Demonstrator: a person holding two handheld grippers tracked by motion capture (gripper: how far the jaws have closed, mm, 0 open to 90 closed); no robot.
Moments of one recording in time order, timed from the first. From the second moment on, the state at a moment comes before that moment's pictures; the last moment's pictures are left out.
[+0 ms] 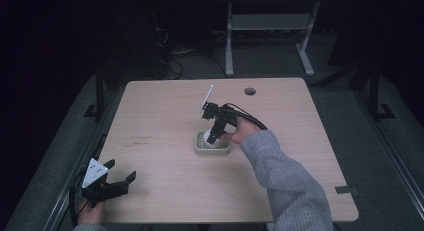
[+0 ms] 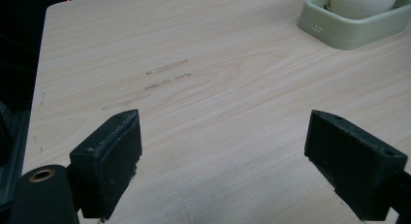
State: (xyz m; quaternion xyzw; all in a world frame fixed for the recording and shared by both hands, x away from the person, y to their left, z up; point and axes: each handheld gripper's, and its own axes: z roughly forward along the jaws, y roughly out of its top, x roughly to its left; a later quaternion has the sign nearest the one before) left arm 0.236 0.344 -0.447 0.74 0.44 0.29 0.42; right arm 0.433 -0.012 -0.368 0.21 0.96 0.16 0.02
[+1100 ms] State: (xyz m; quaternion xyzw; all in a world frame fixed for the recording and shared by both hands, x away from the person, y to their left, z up) left arm 0.236 0.342 -0.447 0.74 0.44 0.29 0.42; right arm 0.414 -0.062 -0.367 0.23 0.96 0.17 0.01
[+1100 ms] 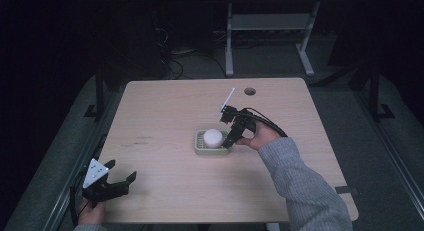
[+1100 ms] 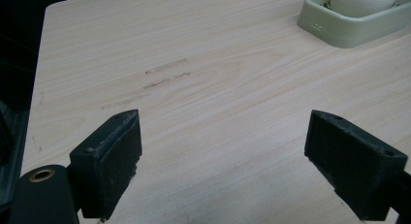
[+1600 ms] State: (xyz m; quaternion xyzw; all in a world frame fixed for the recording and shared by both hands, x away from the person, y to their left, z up) left arm 0.236 0.341 -0.447 0.74 0.44 0.29 0.41; right arm 0.401 -0.082 -0.372 0.24 0.96 0.17 0.01
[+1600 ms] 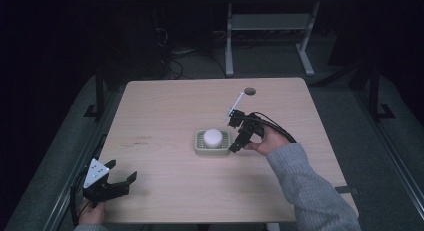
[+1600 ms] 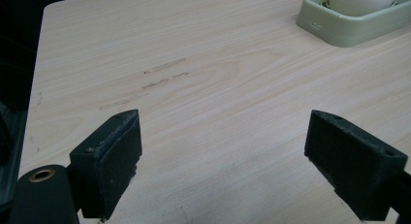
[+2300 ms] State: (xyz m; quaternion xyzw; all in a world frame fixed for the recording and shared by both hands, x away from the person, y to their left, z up) left arm 0.237 0.340 -0.448 0.74 0.44 0.29 0.41; right arm 0.381 -0.118 -0.382 0.27 0.95 0.18 0.01
